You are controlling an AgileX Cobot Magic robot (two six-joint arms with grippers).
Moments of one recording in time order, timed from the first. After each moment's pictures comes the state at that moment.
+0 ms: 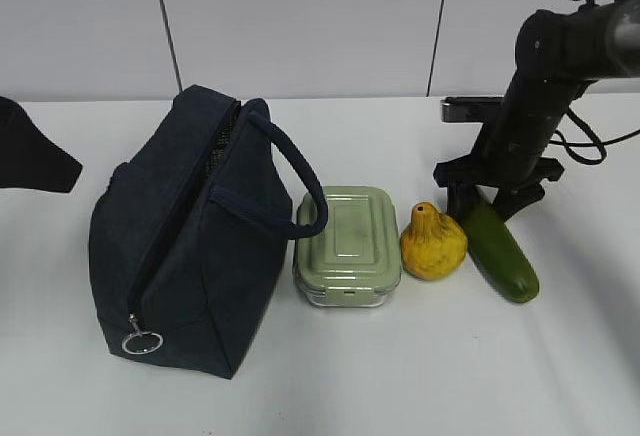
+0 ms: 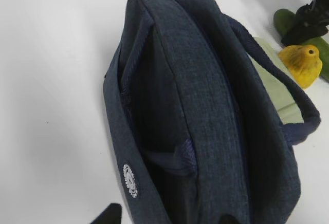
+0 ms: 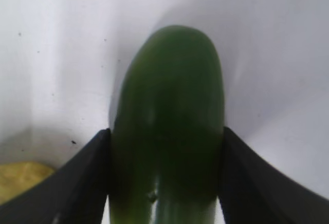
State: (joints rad) left arm -0.21 1.19 -0.95 -0.36 0.86 0.41; right arm 0.09 2.23 -1.67 0.17 1.00 -0.15
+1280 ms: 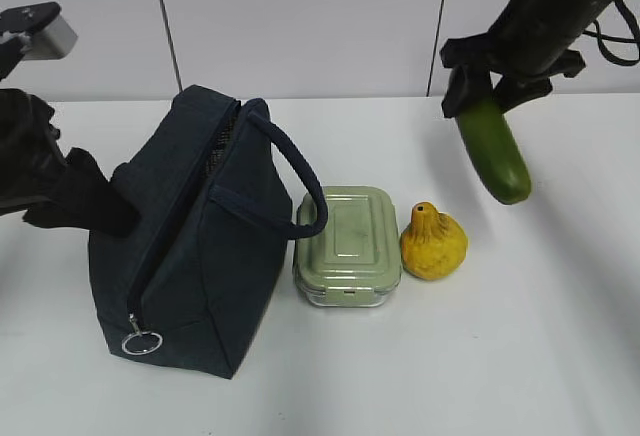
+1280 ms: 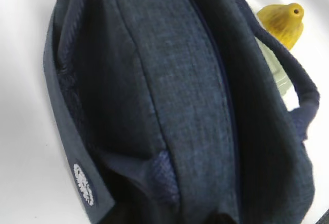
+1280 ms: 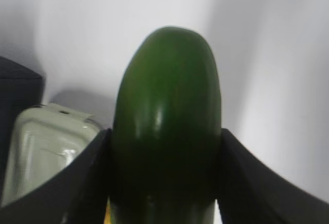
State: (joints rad) left arm -0.21 1.39 -0.95 -0.53 0.87 0.60; right arm 0.09 2.00 -1.75 0.30 1.00 -0.17
